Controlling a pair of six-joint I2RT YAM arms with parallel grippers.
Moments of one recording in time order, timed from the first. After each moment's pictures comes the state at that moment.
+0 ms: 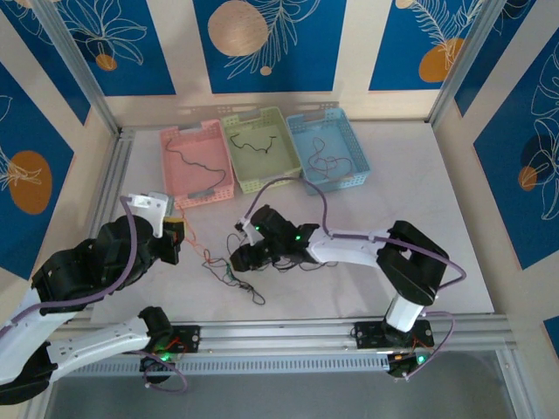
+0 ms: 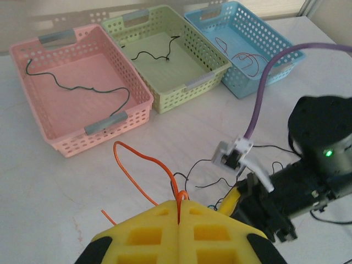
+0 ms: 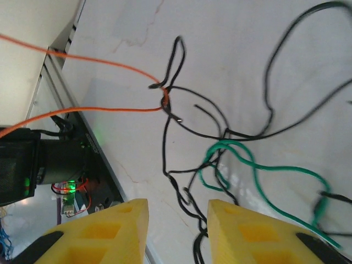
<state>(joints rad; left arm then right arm) -0.96 0.71 1.25 -1.14 -0.47 -0.44 1.02 1.71 1.01 -0.08 -0.42 0.61</state>
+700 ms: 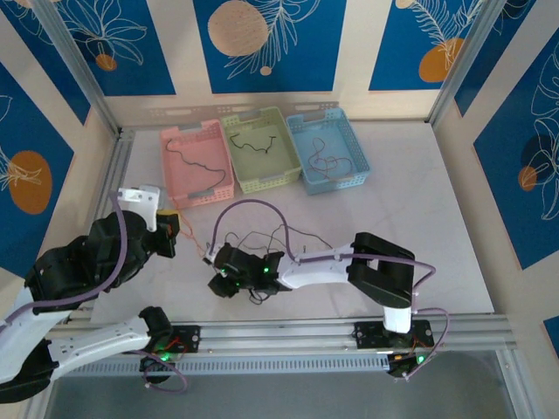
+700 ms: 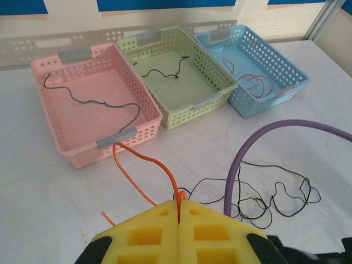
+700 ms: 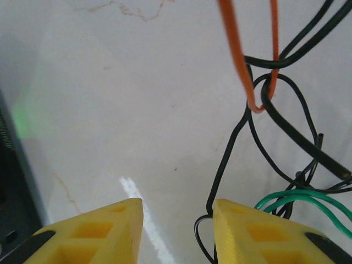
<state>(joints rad) -0.96 0.74 1.32 -1.15 -0.53 -0.46 1.29 1.87 1.14 -0.08 0.07 0.35</state>
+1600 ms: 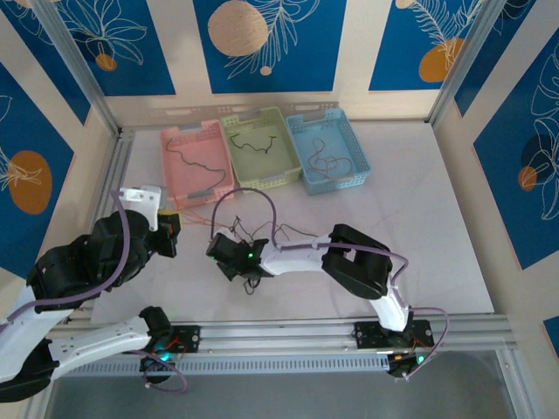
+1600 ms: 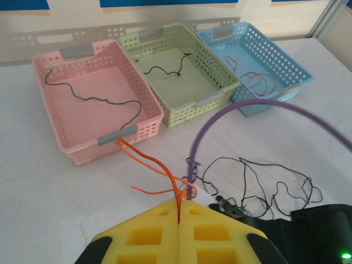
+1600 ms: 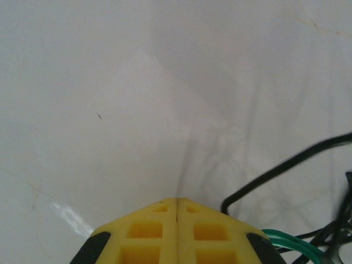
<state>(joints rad) -0.96 0.75 1.32 -1.16 -0.54 -0.47 1.20 2.02 1.29 -0.30 0.30 0.39</state>
